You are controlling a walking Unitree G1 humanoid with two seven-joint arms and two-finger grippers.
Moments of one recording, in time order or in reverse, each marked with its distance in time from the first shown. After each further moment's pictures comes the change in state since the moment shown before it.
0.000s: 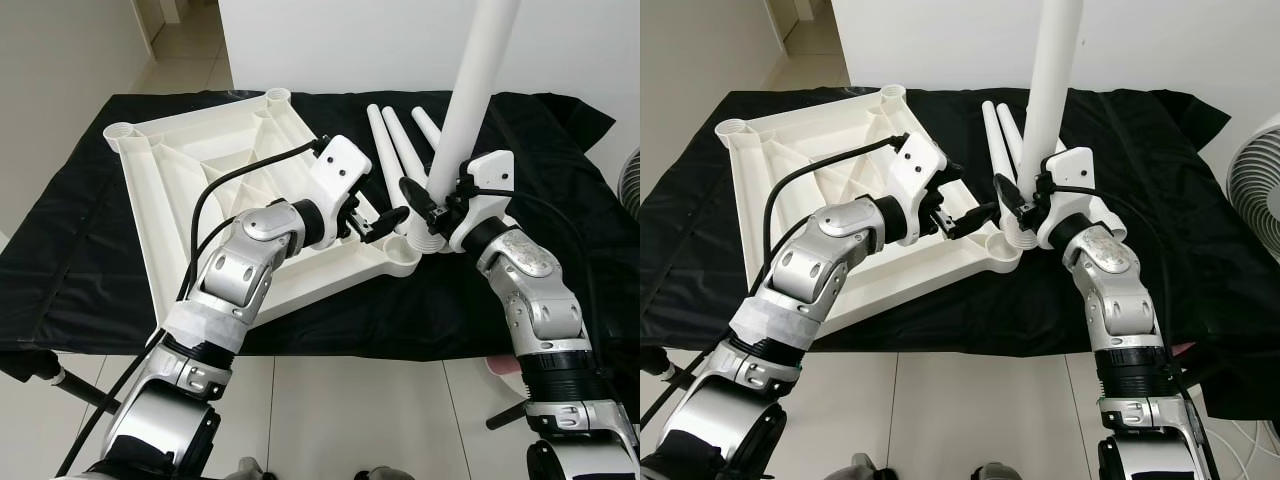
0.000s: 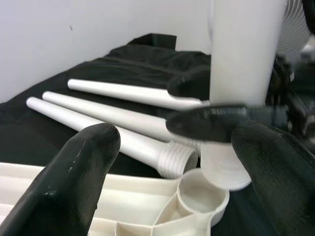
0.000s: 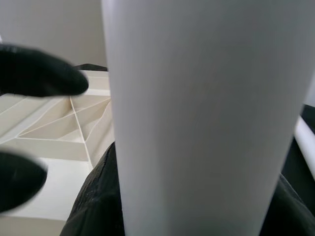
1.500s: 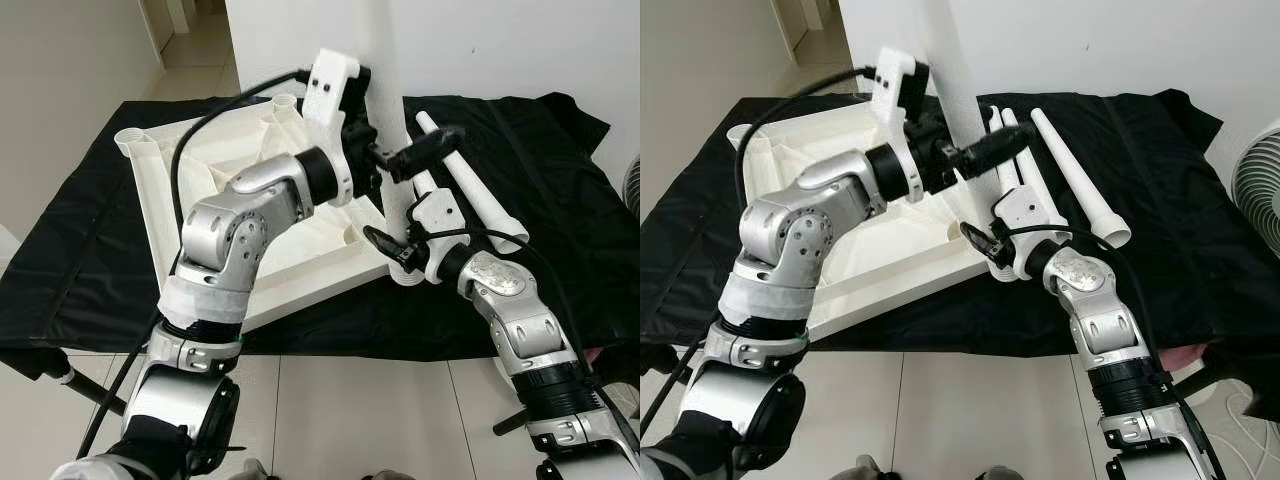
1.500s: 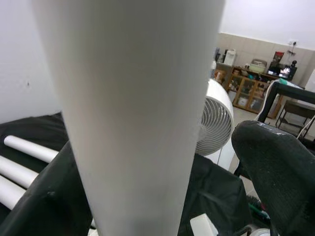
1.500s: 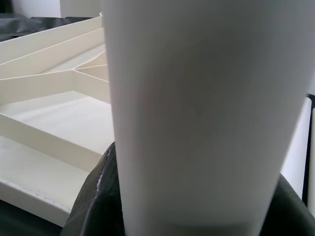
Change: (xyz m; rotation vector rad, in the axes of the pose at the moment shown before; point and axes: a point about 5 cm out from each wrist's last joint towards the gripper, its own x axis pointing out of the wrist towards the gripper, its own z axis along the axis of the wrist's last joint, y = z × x) left arm -0.008 -0.007 0.068 -0.313 -0.277 -0.158; right arm 0.003 0.034 -0.022 -0.179 0.138 0.219
